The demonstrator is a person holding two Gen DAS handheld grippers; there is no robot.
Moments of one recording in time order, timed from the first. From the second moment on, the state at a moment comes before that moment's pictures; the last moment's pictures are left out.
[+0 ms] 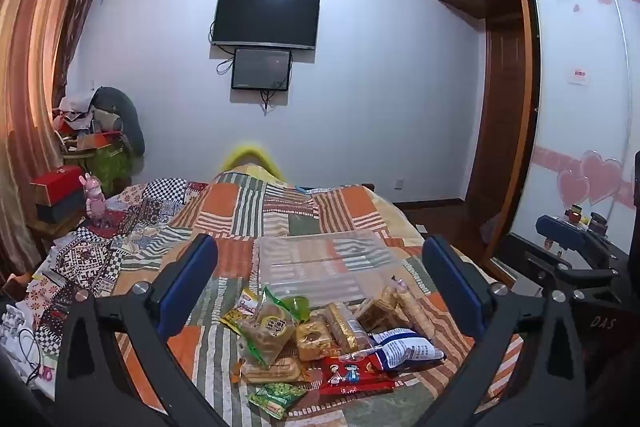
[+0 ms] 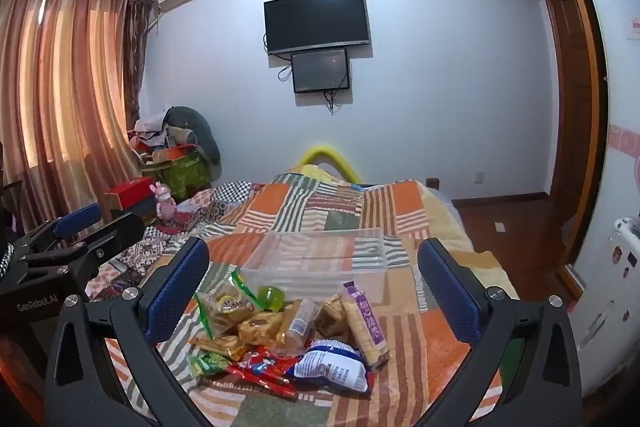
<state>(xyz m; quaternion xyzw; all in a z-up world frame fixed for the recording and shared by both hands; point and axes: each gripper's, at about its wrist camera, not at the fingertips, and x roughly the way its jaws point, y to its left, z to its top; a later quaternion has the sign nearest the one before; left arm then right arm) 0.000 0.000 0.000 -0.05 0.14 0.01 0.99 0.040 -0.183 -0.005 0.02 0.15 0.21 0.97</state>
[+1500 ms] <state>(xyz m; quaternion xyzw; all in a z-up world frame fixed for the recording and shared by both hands) 0.003 -0.007 -0.006 -0.03 0.13 0.01 0.99 0.037 -0.185 -0.001 0.02 0.15 0.21 0.96</state>
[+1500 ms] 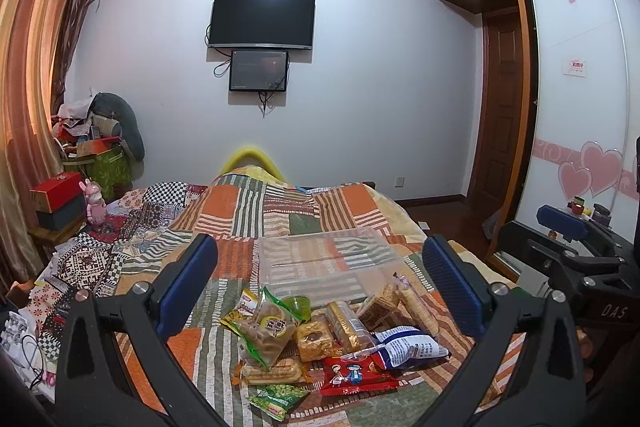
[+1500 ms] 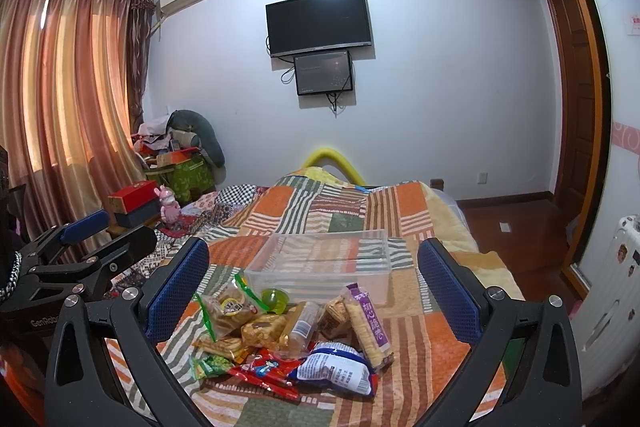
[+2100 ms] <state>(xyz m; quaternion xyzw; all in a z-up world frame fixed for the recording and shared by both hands) 0.003 -0.006 -0.006 -0.03 0.13 0.01 0.99 0.038 -0.184 0.000 0.03 0.16 0.22 0.96</state>
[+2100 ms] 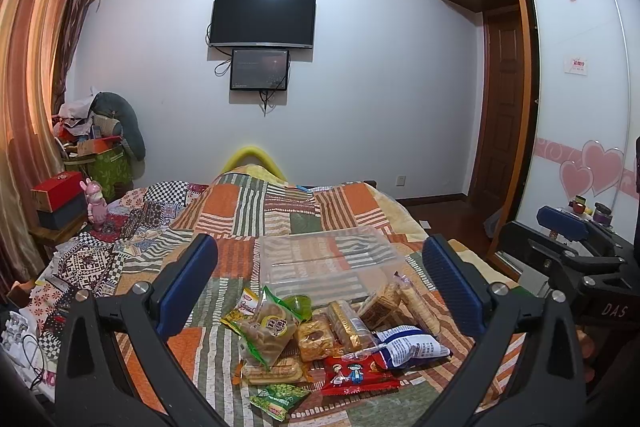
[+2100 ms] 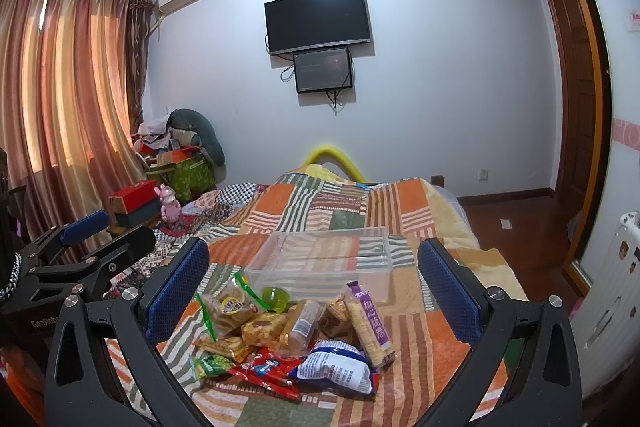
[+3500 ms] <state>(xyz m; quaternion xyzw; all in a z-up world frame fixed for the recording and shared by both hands) 0.012 -0.002 -0.011 -0.03 0.14 0.01 0.99 0.044 -0.179 -0.006 0.02 0.16 0.22 0.96</state>
